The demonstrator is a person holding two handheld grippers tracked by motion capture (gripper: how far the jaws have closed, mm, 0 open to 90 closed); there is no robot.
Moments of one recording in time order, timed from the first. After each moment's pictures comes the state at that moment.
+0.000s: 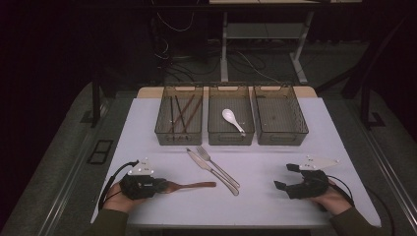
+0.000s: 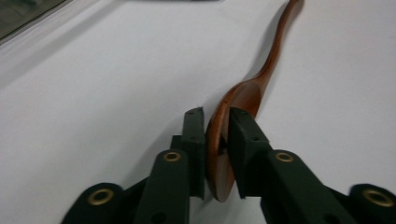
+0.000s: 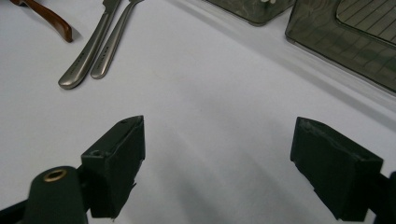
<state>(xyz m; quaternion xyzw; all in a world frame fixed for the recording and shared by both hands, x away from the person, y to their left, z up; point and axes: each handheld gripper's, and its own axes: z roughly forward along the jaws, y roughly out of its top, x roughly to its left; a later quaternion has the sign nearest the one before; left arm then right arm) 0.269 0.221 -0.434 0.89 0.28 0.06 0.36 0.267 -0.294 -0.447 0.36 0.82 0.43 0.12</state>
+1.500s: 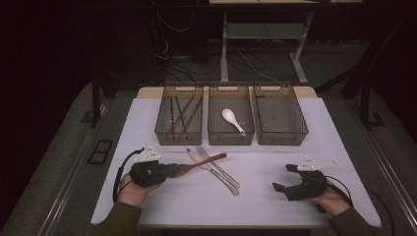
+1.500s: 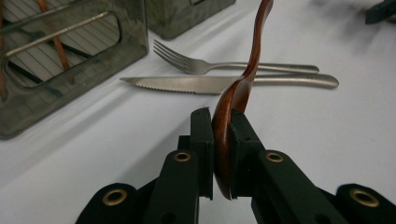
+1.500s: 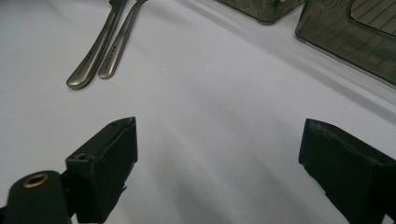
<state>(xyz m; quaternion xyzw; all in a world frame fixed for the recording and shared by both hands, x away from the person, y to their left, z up) 0.285 0.189 -0.406 0.84 0.32 0.09 0.43 0.266 -0.289 -0.447 0.35 0.83 0.42 0.11</state>
